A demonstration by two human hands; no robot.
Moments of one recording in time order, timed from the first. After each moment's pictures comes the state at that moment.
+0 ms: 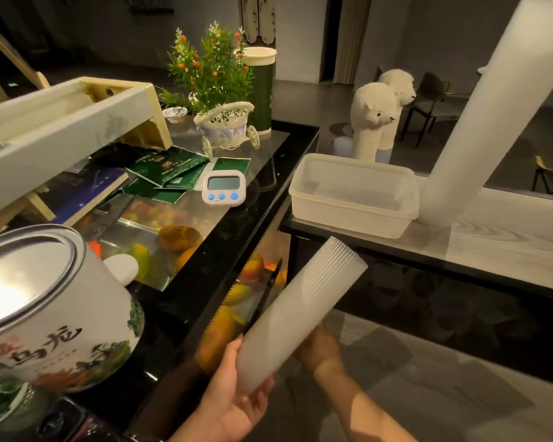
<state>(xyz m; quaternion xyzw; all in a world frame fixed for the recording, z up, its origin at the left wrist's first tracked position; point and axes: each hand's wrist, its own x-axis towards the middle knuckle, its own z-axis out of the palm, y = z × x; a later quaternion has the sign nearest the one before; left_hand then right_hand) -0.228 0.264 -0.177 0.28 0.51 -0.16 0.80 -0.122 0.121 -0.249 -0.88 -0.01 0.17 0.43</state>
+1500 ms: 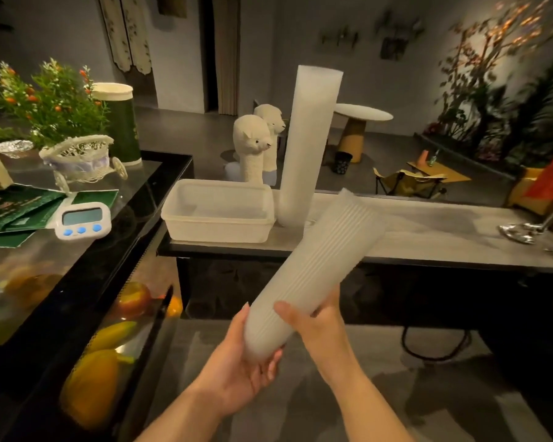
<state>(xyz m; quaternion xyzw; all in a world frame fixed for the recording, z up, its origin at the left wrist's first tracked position) -0.192 0.130 -0.106 0.36 0.25 -0.34 0.83 -0.200 -0.017 -0.061 -0.72 0.01 -0.06 0.69</state>
